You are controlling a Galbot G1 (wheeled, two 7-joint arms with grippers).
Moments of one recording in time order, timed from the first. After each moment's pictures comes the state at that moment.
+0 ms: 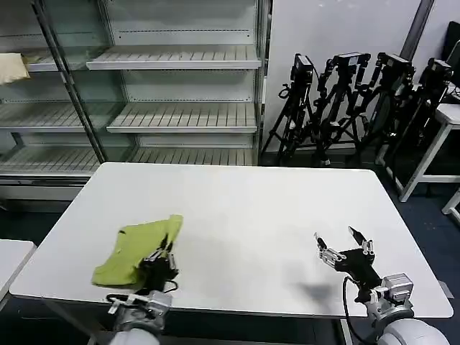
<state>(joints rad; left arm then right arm) 1.37 -1.22 -0.20 -2.18 0.26 0.53 -0.24 -1.49 1.16 0.68 2.28 0.36 -0.47 -0.01</state>
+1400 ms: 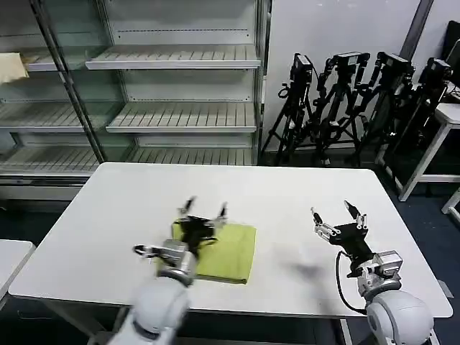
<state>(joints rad) 1.10 -1.33 -0.25 -2.03 -0.10 0.41 -0.13 -1.29 1.20 0.61 2.14 0.28 -0.36 -0.06</state>
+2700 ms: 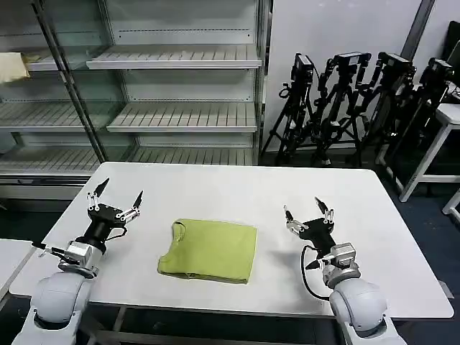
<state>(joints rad) 1.18 -1.11 -0.65 -1.92 -0.05 0.08 0.15 -1.17 1.25 0.44 2.01 0.12 -0.32 -0.02</state>
